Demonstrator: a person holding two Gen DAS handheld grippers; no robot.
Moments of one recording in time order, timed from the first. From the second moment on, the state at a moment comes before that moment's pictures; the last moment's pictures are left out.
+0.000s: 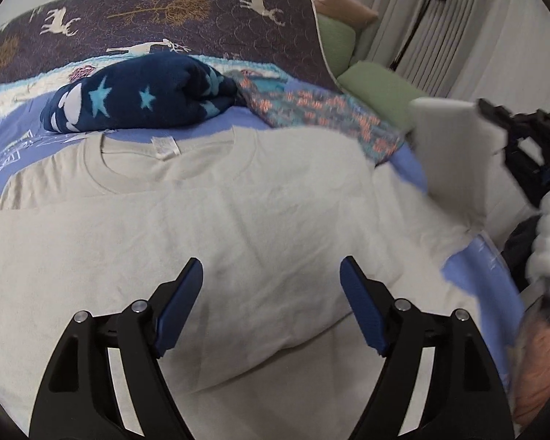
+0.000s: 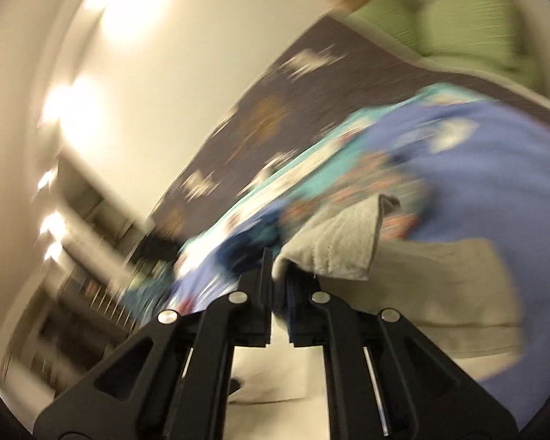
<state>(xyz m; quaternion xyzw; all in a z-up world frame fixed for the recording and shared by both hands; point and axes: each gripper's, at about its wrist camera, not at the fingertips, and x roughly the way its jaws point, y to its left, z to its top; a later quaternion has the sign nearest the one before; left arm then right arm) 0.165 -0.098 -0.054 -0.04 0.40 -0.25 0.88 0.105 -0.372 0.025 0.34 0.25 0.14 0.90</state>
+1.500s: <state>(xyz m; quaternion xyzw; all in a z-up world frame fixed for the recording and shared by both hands) 0.193 -0.041 0.006 -0.08 0.38 -0.26 0.88 0.044 -0.249 -0.049 0.05 0.40 0.11 0.91</state>
